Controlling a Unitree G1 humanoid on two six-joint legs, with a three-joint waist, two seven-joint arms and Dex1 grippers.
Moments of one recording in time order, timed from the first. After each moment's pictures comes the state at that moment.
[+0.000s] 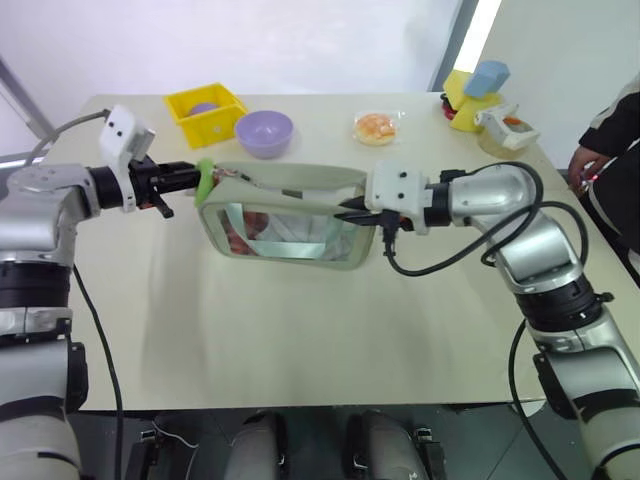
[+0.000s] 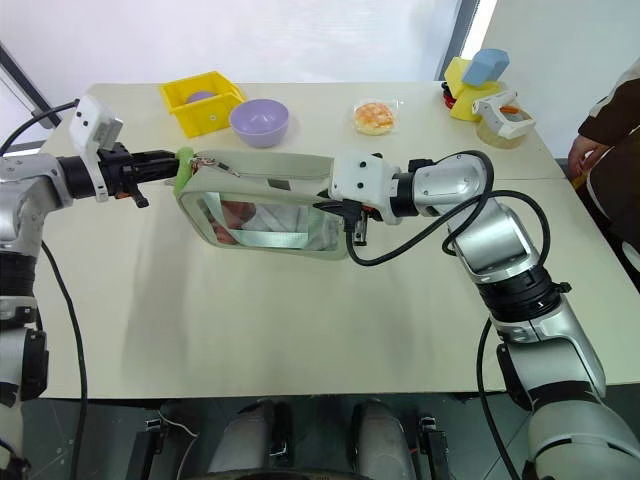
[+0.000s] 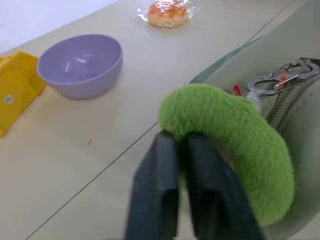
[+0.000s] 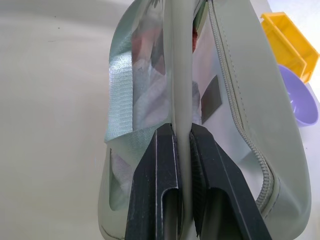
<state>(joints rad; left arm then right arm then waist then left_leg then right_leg) -0.85 0.85 0.07 0.40 -0.34 0.51 -1.08 -0.84 -0.65 0.27 -0.11 0.10 0.39 1.08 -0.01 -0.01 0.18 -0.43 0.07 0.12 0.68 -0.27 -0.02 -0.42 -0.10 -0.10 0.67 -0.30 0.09</state>
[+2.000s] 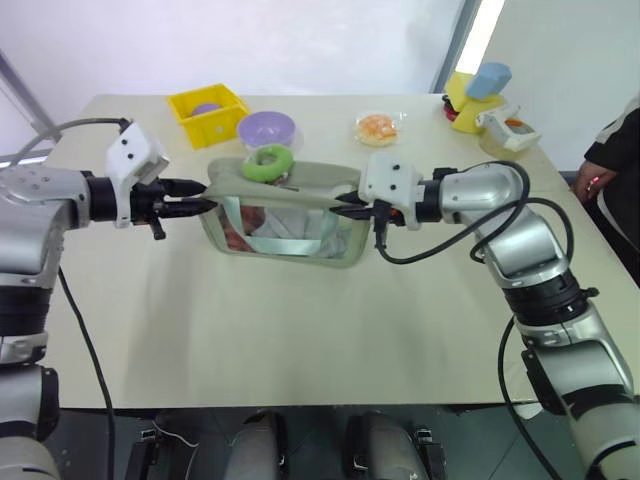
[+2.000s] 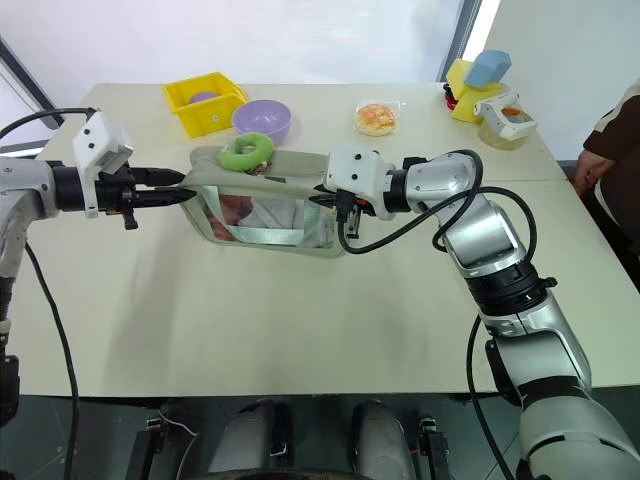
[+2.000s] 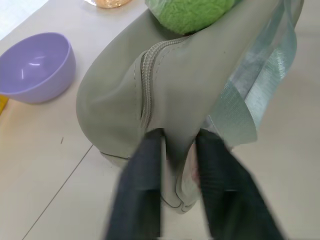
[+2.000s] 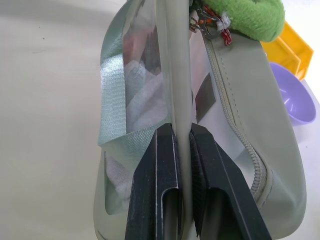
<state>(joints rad) -0.71 0.95 0.03 0.12 -0.33 0.49 -1.18 -0.87 -0.60 0.27 -0.06 0.09 0.41 1.05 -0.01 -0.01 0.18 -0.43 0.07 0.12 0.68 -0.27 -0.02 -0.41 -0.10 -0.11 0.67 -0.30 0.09</state>
